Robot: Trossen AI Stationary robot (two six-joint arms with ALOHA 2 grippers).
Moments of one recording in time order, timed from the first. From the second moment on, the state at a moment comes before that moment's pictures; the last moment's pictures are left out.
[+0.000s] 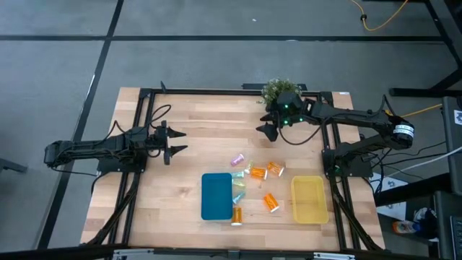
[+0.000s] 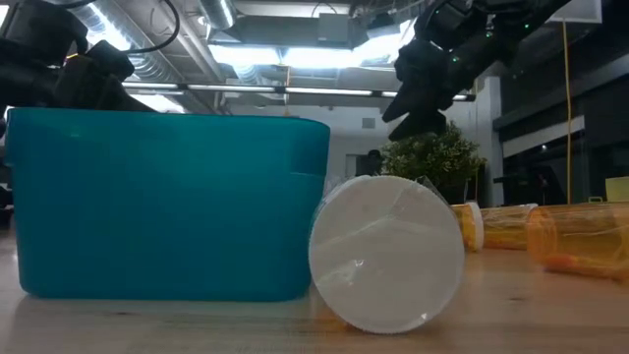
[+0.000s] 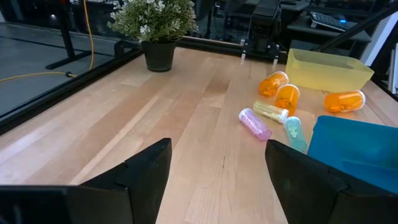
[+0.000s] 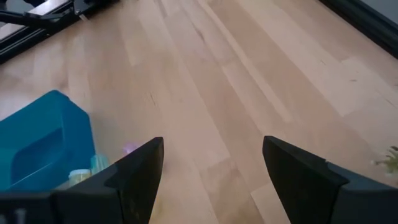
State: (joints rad) left arm 0.19 0.22 0.01 0.01 -0.04 -0.12; right arm -0.40 1.30 0.86 -0.26 -0.23 0.20
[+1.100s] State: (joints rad) left arm 0.05 0.57 0.34 0.24 -0.10 -0.44; right arm -0.33 1.30 0.86 -0.25 -0.23 0.23
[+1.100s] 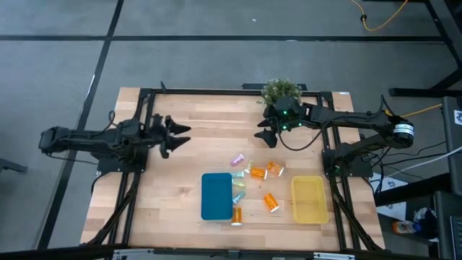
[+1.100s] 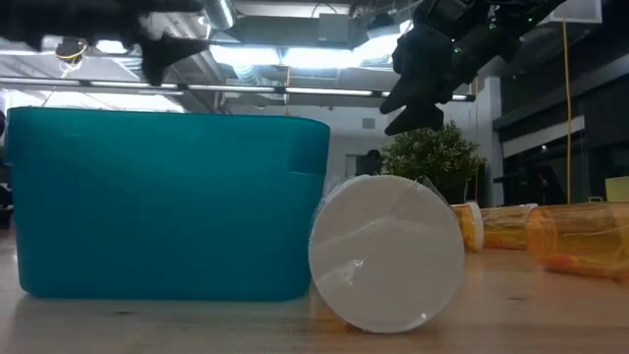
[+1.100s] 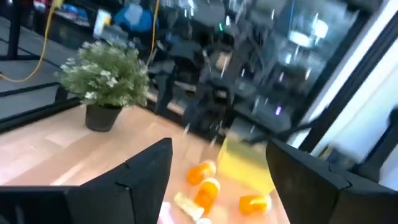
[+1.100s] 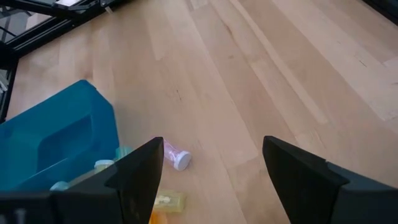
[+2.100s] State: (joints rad) left arm 0.07 1.73 1.14 -0.22 -0.19 -0.44; right arm -0.32 1.07 0.86 -0.35 -0.12 0.20
